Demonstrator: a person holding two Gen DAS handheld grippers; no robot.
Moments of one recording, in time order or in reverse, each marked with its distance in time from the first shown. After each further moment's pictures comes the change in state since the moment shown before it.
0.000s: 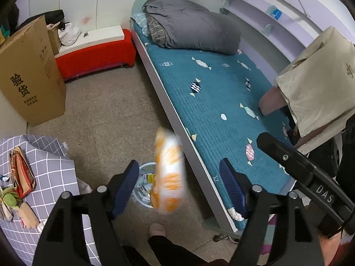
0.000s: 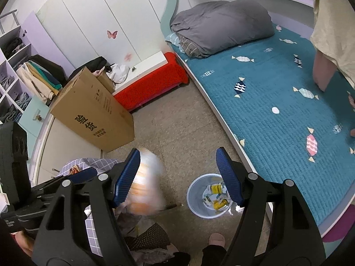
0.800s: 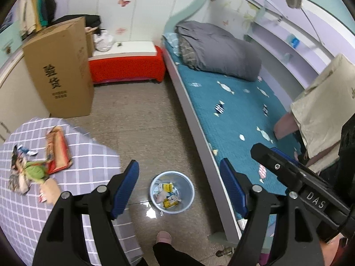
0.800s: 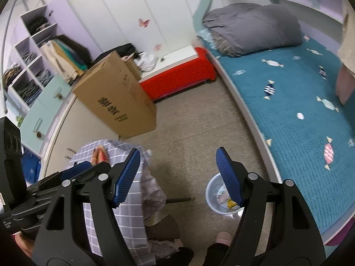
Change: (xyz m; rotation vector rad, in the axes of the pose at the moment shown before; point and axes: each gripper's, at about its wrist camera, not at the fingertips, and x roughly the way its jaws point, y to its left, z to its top) left arm -0.081 0.062 -0.048 -0.139 -0.150 0.109; right arm -0.004 0.085 -0.033 -0.144 0.041 0.132
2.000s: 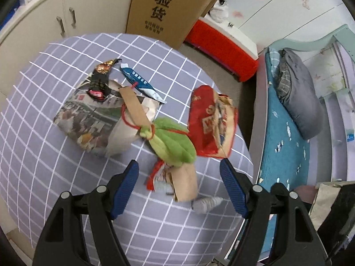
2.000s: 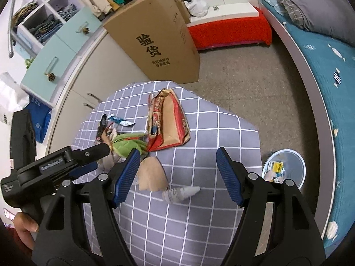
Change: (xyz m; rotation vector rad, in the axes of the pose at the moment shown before) left arm 0.015 0.332 -0.048 -0.643 0.159 0.139; right arm 0.178 0.209 -0.061 -0.160 0.312 0.117
